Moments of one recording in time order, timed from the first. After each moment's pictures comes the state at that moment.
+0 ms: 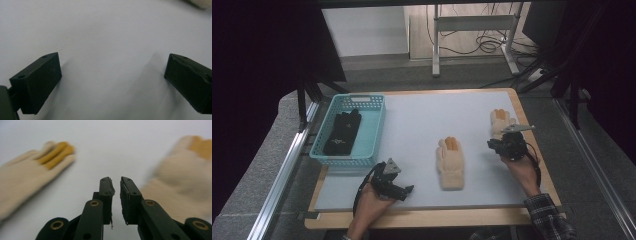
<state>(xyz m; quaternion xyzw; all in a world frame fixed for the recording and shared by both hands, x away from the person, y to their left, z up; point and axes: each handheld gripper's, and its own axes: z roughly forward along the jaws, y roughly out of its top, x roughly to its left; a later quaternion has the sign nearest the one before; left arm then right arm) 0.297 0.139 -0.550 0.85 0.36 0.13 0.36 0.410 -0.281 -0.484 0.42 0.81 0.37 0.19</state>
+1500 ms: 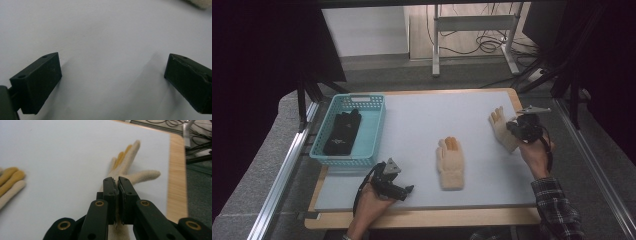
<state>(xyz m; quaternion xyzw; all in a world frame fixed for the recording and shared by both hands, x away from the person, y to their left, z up) 0.297 0.139 -0.550 0.85 0.36 0.13 0.36 0.441 -0.302 -0.450 0.47 0.77 0.33 0.26</state>
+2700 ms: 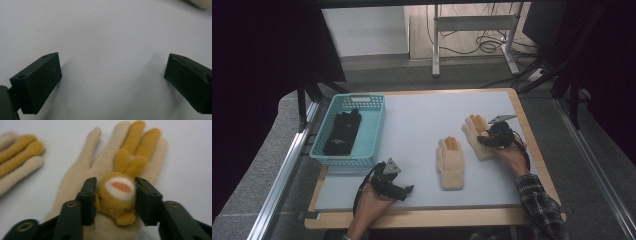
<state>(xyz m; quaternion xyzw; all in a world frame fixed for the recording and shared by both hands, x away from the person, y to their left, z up) 0.297 0.139 -0.550 0.85 0.36 0.13 0.36 0.470 -0.259 -0.514 0.40 0.84 0.33 0.18</state>
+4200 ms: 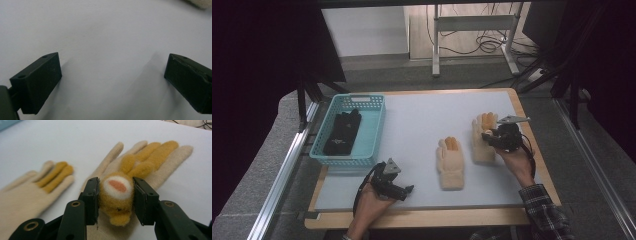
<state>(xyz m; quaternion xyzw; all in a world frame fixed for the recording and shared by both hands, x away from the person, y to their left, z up) 0.297 0.139 -0.550 0.85 0.36 0.13 0.35 0.422 -0.259 -0.471 0.42 0.80 0.39 0.20</state>
